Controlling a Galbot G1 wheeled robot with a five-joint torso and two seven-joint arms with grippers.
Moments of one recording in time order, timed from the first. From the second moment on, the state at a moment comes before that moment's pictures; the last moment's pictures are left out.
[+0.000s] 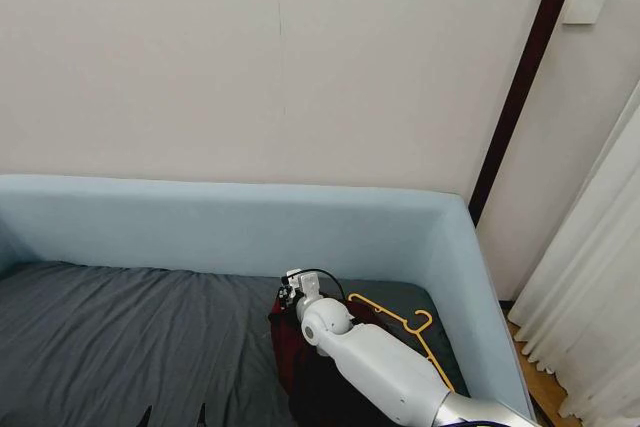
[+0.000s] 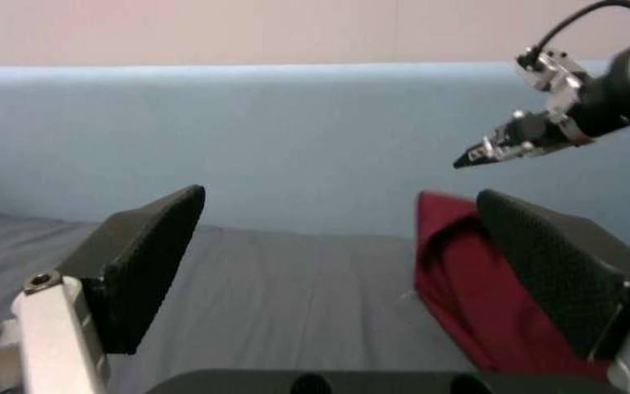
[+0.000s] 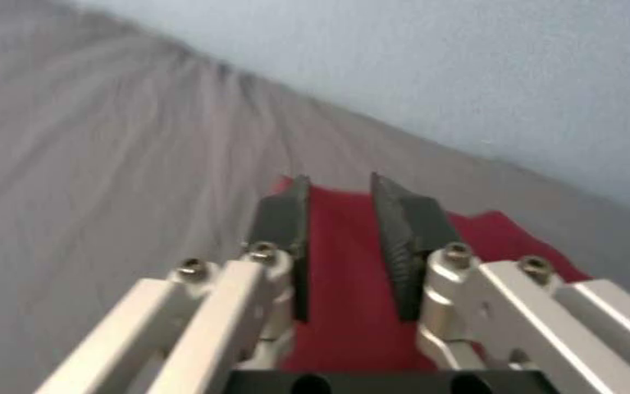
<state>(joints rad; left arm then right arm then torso) 1.85 -1.31 -0.49 -1.78 -0.14 -0.71 -0.20 -0.40 1.42 -0.53 1.15 0.82 -0.37 0.32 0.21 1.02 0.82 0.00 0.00</state>
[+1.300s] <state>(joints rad) 1.86 -1.28 -0.46 -1.77 -0.11 -0.69 -0.19 -0.94 1.14 -0.26 1.49 0.71 -0.30 0.14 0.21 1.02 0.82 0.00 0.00</state>
